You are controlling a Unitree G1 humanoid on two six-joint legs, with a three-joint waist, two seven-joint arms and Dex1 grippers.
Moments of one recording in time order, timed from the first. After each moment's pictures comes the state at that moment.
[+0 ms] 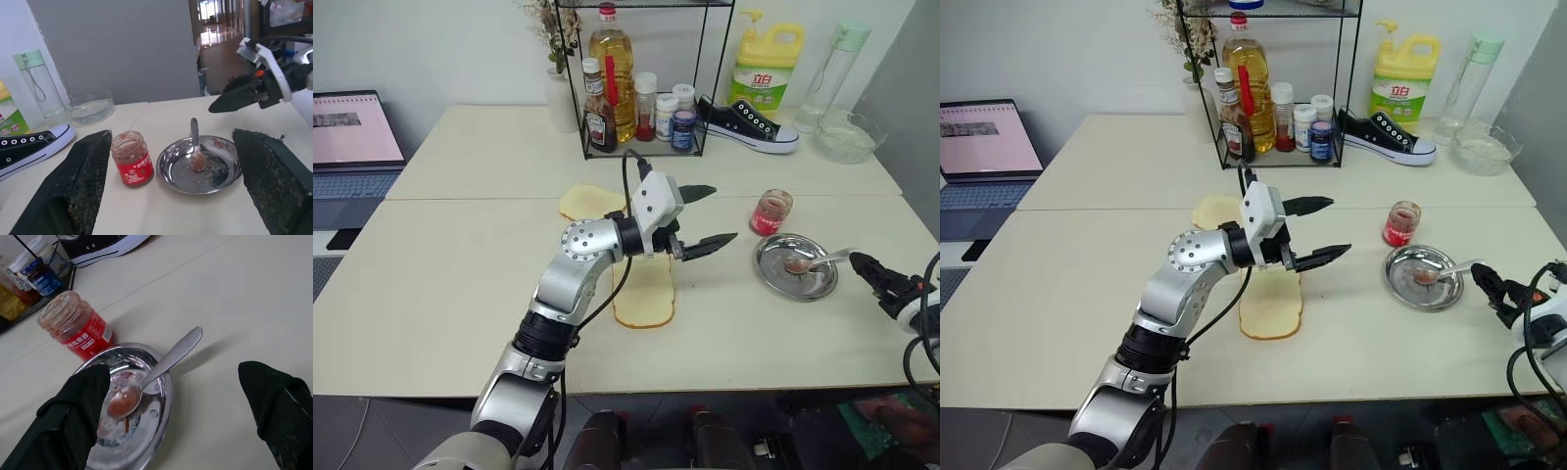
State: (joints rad) left arm -0.68 0.20 -0.22 0.01 -0.24 0.19 -0.88; right arm -0.11 -0.59 -0.68 -0.03 0.96 0.85 0.20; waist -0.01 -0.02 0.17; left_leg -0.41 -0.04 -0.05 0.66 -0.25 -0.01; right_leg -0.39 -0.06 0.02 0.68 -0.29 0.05
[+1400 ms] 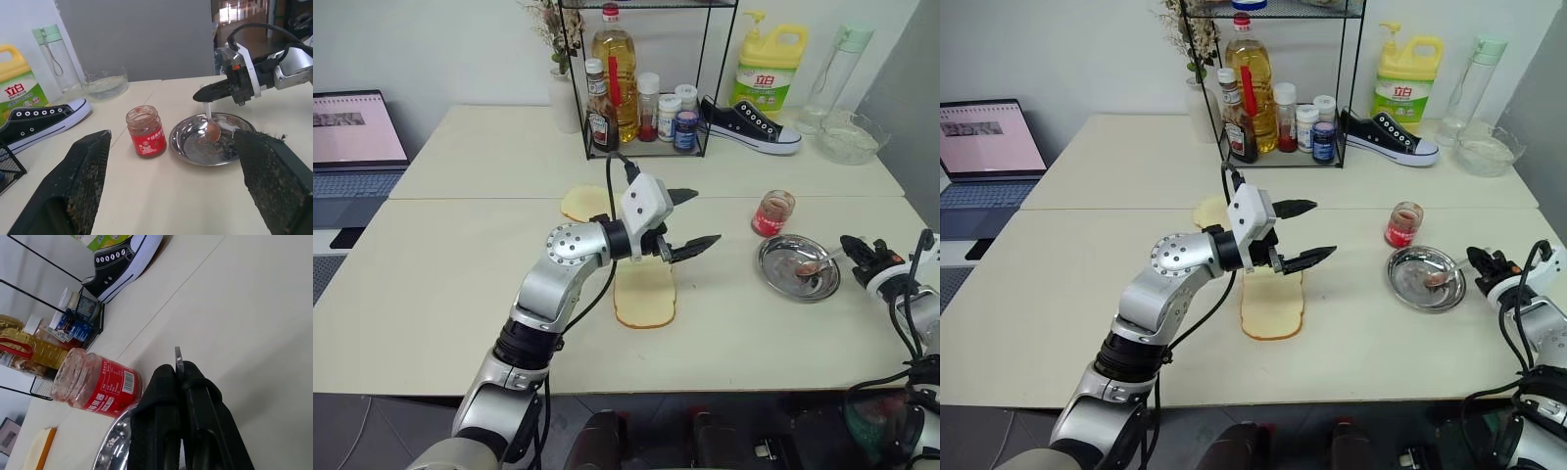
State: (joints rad) left arm -0.64 0.28 -0.22 -0.11 -0.24 0.32 -0.82; right arm -0.42 -0.57 -0.69 0.45 0.89 0.79 0.37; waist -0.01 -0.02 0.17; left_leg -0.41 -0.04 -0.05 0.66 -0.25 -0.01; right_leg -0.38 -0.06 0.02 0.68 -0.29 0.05
